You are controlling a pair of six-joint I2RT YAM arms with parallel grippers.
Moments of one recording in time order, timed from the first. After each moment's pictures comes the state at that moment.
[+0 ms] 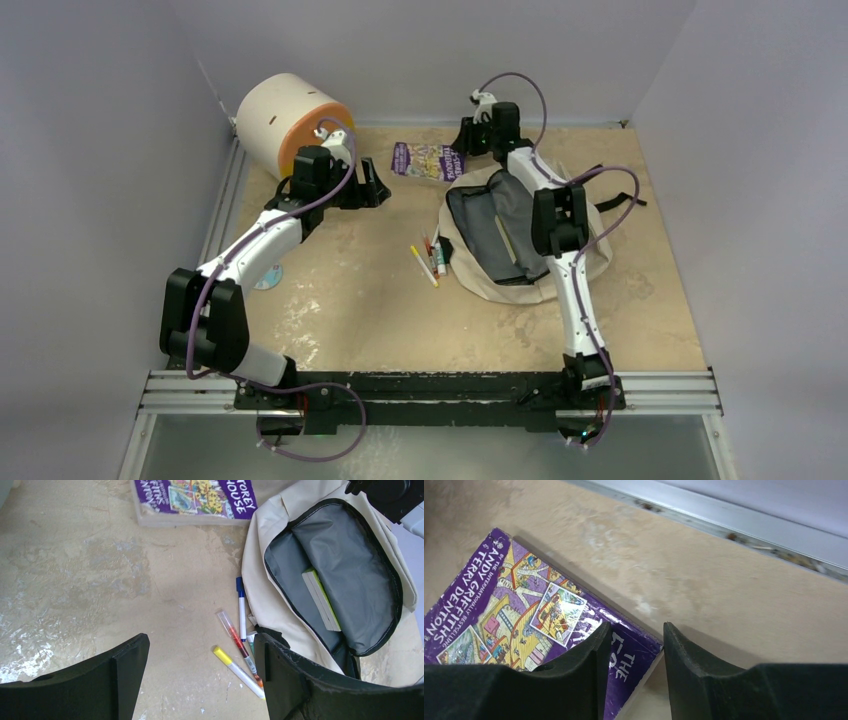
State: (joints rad) left arm -0.27 1.48 1.05 -0.08 0.28 -0.38; right arm 0.21 2.70 2.32 -0.14 -0.42 0.13
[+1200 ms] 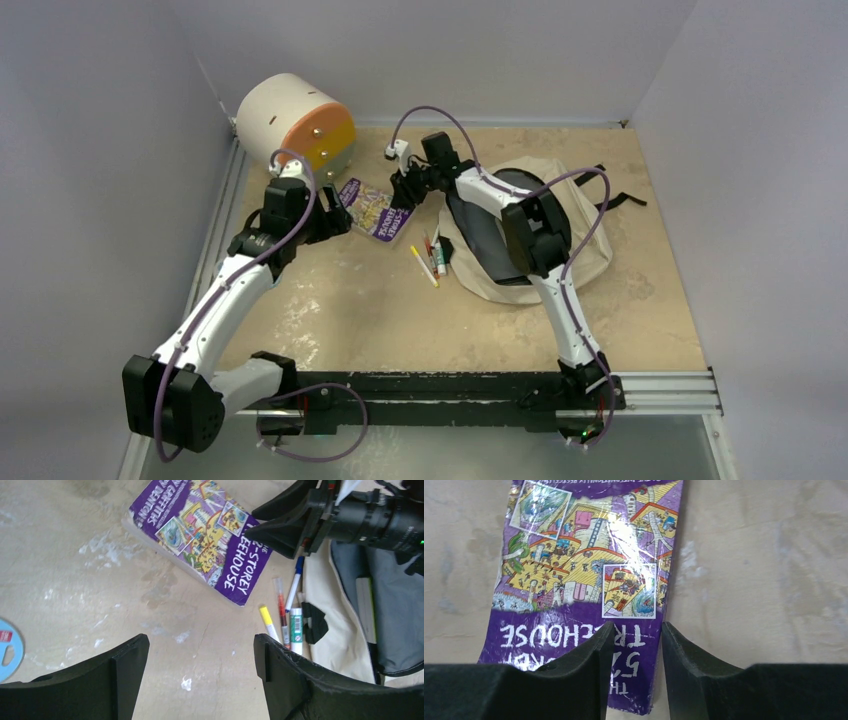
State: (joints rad) left arm -0.26 1.12 0.91 -0.42 -0.02 -0.50; right arm 0.53 2.47 2.01 -0.28 -0.65 -0.33
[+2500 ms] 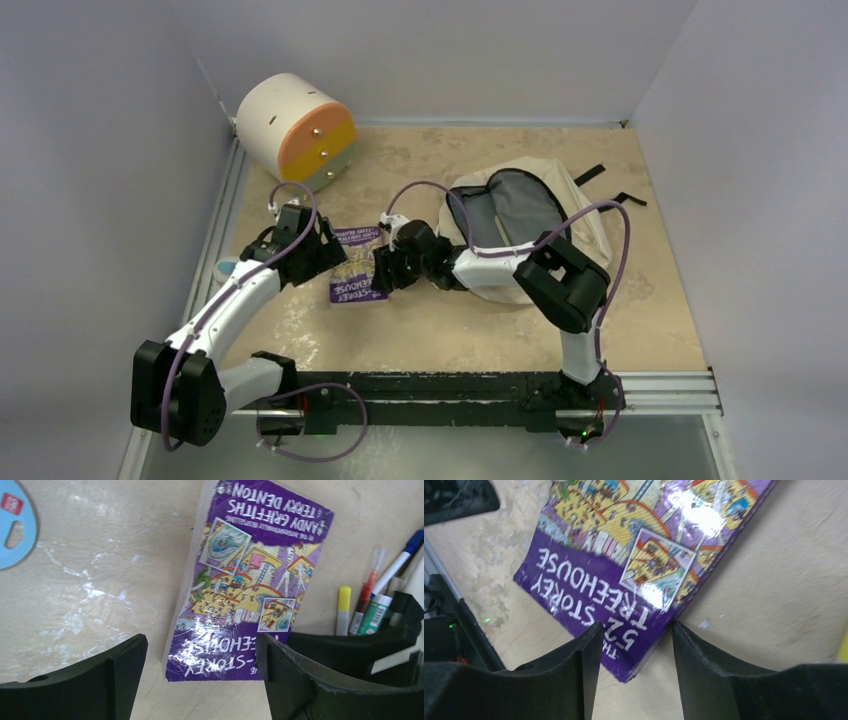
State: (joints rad) left arm -0.25 1.13 0.75 -0.57 -0.09 -0.71; right arm 0.91 1.95 1.10 0.16 -0.23 0.48
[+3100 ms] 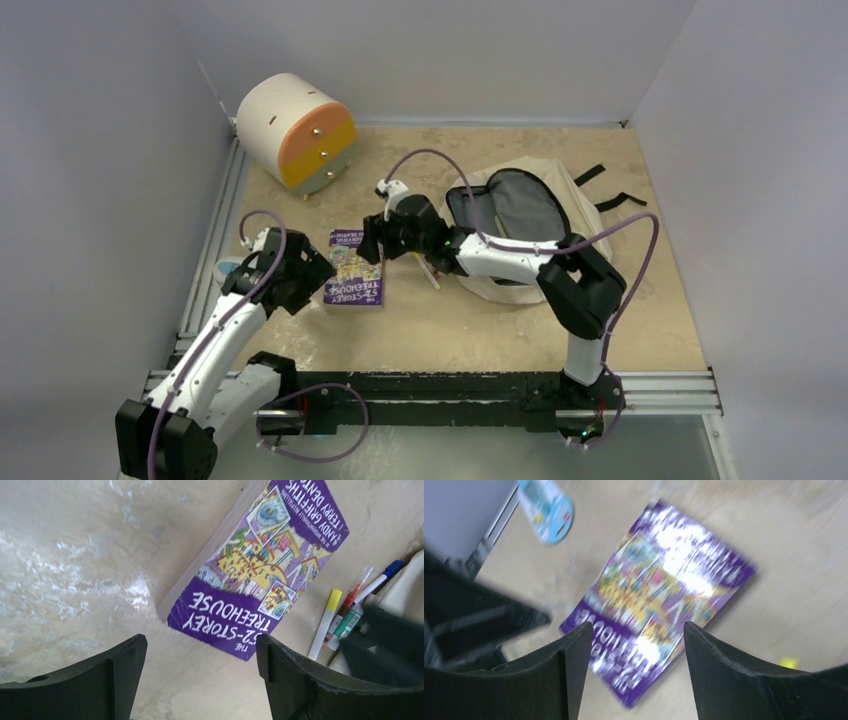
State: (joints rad) left arm -0.25 0.92 0.69 -0.77 -0.15 -1.01; right arm 0.93 1.82 1.15 0.17 -0.12 0.48
